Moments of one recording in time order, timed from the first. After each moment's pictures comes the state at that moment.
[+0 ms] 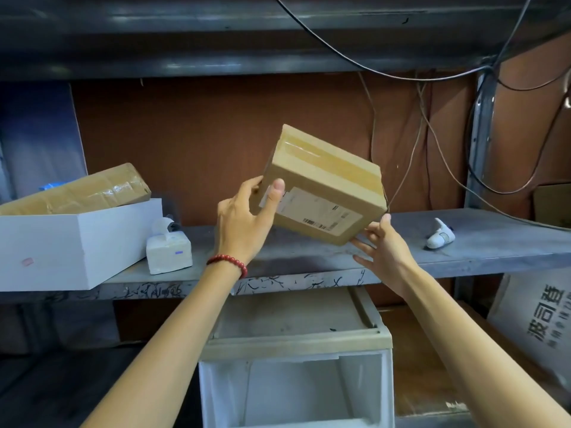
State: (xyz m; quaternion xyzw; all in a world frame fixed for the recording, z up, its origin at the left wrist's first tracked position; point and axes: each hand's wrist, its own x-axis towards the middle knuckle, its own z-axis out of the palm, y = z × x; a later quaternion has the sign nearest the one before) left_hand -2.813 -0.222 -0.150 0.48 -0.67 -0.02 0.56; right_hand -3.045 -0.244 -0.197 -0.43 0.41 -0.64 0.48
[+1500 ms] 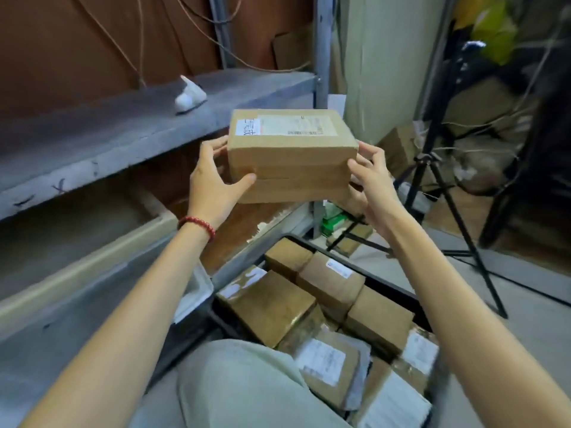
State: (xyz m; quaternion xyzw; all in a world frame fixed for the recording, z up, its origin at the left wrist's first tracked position) left_hand -3.089 -0.174 -0.310 0.23 -0.81 -0.33 0.42; right_hand -3.253 -0.001 -0.324 -0.26 0.57 -0.76 0.19
